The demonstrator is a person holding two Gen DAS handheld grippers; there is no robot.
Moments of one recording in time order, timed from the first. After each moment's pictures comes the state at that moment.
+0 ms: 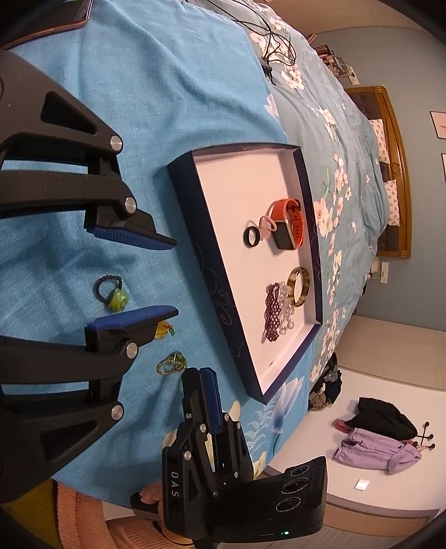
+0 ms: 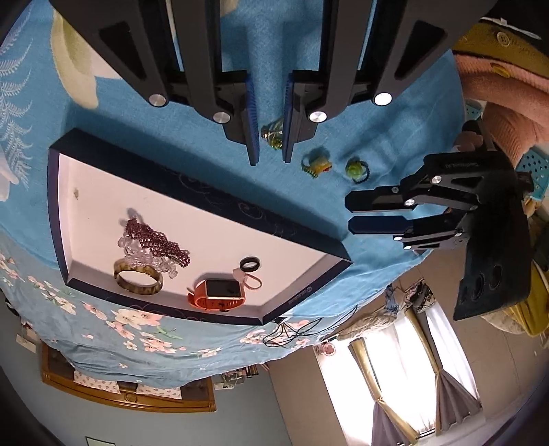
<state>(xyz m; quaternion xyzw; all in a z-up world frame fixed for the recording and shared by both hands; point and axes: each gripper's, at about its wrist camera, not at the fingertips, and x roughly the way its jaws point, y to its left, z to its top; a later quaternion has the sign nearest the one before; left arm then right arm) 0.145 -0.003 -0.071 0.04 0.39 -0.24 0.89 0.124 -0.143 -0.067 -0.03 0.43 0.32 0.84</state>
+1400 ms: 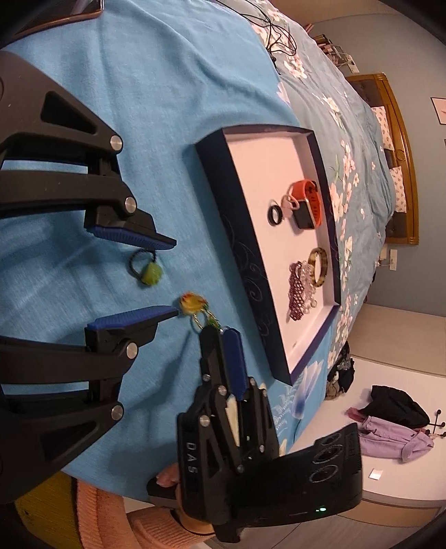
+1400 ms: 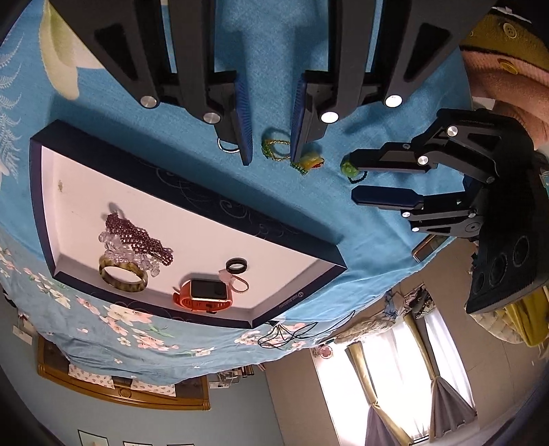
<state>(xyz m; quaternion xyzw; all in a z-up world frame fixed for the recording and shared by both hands) 0.128 -0.008 -0.086 0.06 0.40 -0.26 0.88 0.129 -0.123 -0.075 -0.04 0.43 0.33 0.84</state>
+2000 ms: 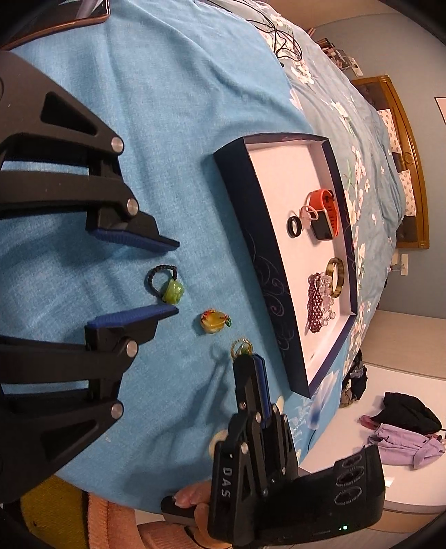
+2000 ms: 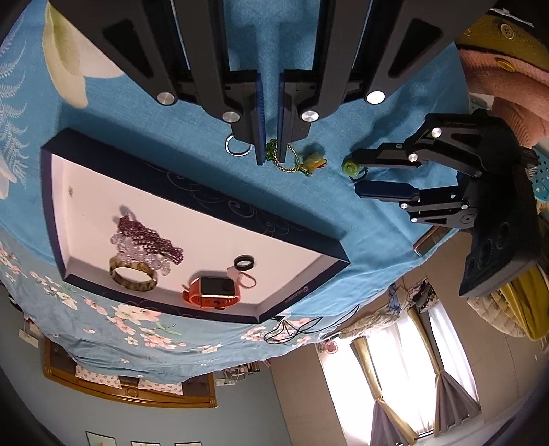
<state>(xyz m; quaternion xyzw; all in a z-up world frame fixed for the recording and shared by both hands) 0.129 -0.003 -0.095 0.07 0.42 -0.24 0.87 0.123 -0.134 -0.069 -0.03 0.42 0.32 0.85</state>
